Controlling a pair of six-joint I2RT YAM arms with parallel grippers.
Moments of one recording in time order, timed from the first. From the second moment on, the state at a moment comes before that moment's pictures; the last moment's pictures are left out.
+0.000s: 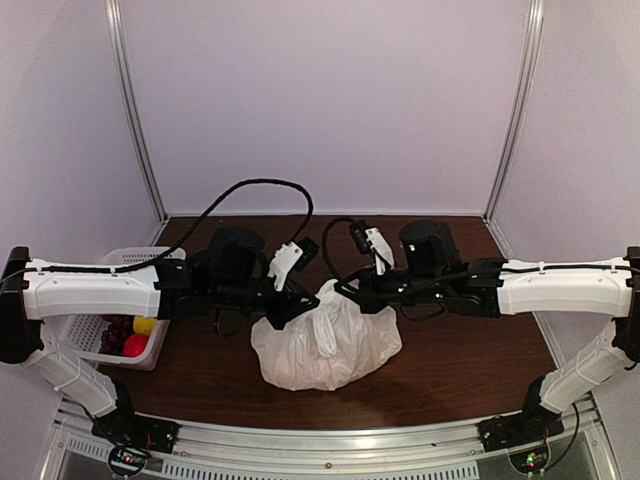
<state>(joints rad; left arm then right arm) -1.01 1.43 0.96 -0.09 0.13 -0.17 0.96 1.41 0.96 0.03 -0.13 0.42</state>
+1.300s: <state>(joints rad) -1.02 1.29 0.81 -0.05 -0.09 -0.38 0.95 1.26 0.79 0.02 0.12 0.54</state>
